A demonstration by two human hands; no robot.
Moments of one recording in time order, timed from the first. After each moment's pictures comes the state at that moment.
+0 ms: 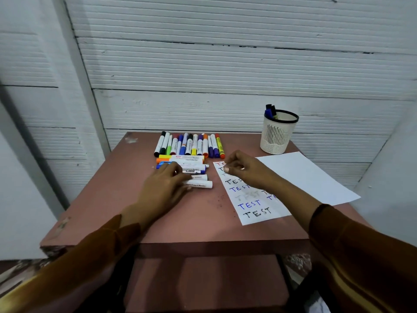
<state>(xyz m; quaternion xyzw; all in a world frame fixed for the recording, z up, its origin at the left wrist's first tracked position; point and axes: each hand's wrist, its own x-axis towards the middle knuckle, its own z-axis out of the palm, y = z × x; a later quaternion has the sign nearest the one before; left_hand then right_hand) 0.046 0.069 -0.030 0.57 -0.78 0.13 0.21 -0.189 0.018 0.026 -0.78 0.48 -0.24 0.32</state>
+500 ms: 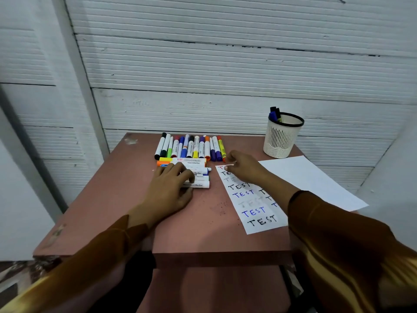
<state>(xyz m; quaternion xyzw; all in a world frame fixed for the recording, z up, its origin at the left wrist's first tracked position) 0.044 0.050 -0.037 0.57 -0.77 0.12 0.25 -0.167 -0.045 0.006 -0.81 0.53 -0.17 0.18</state>
